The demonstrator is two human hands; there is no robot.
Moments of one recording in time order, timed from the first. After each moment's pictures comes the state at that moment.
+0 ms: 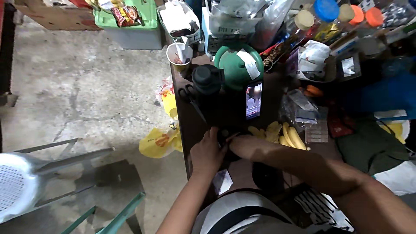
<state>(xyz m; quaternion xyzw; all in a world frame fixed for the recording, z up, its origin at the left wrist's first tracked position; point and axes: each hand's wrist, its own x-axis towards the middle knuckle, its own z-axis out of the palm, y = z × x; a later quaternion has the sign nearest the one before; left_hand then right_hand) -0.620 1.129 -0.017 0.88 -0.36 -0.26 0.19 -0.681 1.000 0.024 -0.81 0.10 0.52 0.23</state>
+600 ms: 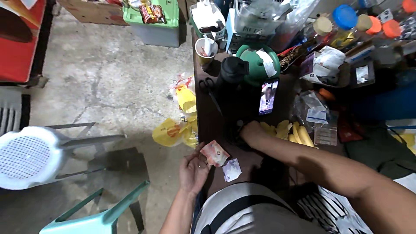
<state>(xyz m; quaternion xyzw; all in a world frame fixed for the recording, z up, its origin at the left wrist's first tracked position) -0.636 1.263 -0.064 0.31 0.27 -0.48 0.77 -0.677 1.026 -0.002 -0.86 0.14 0.47 0.12</state>
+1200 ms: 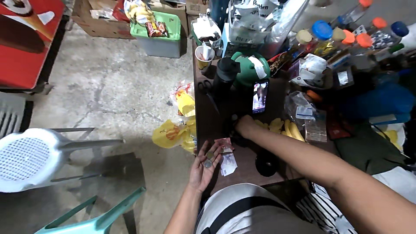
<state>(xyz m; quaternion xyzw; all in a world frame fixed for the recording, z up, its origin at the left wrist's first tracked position) -0.678 1.269 -0.089 0.23 0.18 -0.51 0.81 -0.685 1.029 -0.019 -0.87 0.19 0.44 0.12</state>
